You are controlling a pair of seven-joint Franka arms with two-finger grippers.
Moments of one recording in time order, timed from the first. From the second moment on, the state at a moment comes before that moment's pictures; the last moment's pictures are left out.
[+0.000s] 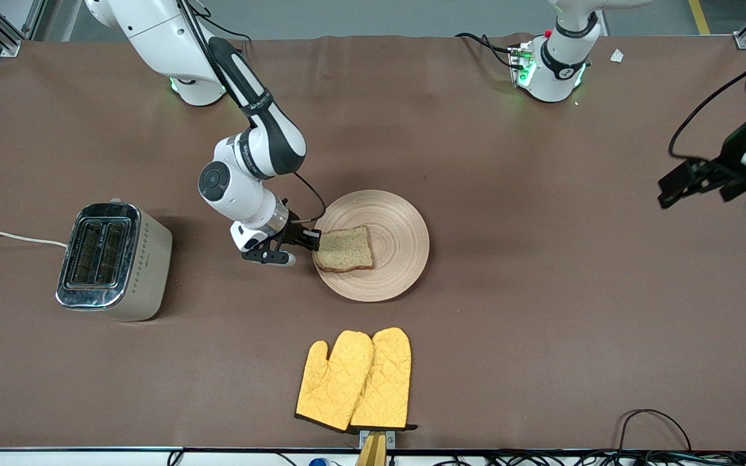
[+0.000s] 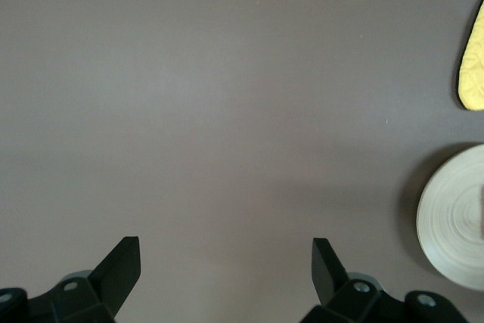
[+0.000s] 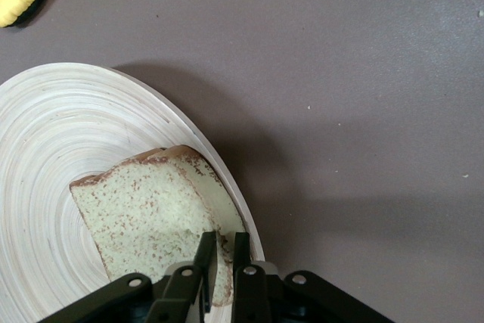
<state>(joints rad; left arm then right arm) -0.02 0.09 -0.09 -1.40 0.04 1.55 -0.20 0.52 0.48 0.03 -2.00 0.57 2.64 0.27</state>
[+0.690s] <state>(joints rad) -0.04 0.04 -0.09 -1.43 0.01 1.45 -0.16 0.53 0.49 0.03 -2.00 0.57 2.64 0.28</state>
